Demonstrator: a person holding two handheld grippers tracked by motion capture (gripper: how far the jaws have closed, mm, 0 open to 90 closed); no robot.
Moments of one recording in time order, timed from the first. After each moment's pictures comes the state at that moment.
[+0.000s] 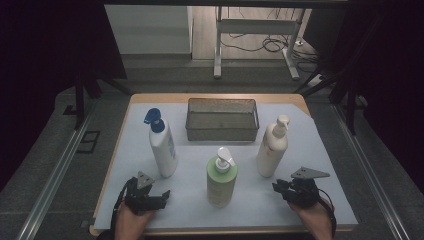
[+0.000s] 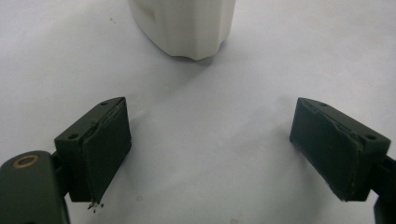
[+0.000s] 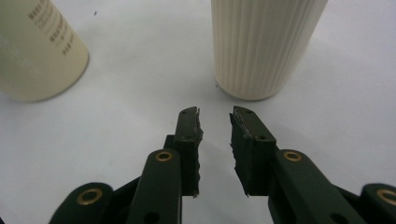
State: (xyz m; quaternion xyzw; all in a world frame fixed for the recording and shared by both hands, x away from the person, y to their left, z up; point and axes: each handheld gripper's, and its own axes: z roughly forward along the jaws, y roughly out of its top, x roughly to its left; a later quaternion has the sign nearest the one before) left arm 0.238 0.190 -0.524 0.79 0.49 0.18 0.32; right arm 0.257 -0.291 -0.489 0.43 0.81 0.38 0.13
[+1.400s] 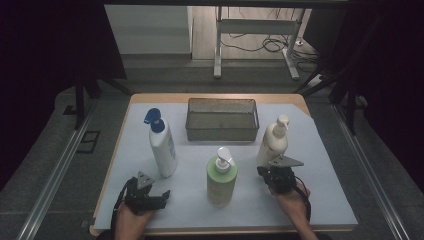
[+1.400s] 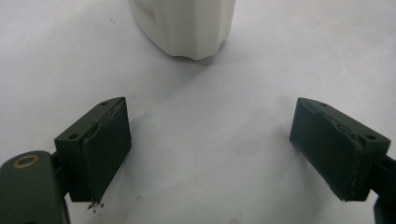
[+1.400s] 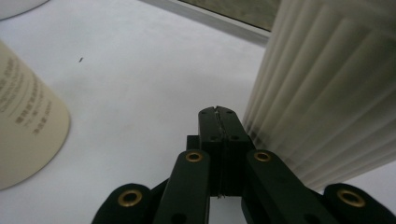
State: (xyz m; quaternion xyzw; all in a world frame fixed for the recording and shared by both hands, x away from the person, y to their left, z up) left arm 0.238 0.190 -0.523 0.79 0.49 0.18 0.32; right arm 0.293 -0.237 -0.493 0.42 0.80 0.38 0.19
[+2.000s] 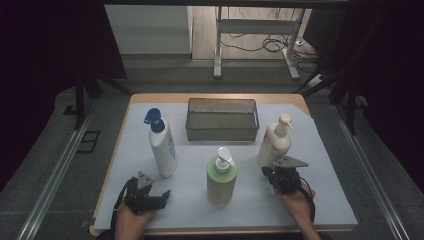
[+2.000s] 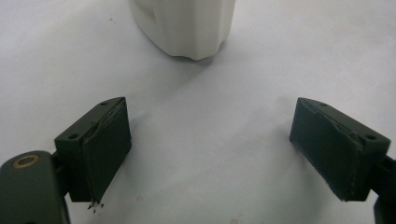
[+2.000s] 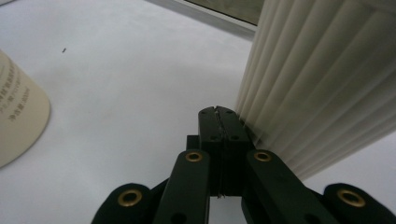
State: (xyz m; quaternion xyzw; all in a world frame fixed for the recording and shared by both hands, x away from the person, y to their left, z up) left arm 0.238 0.190 -0.523 0.79 0.49 0.18 0.32; right arm 0.292 -0.251 -0.494 0.42 0.80 0.37 0.20
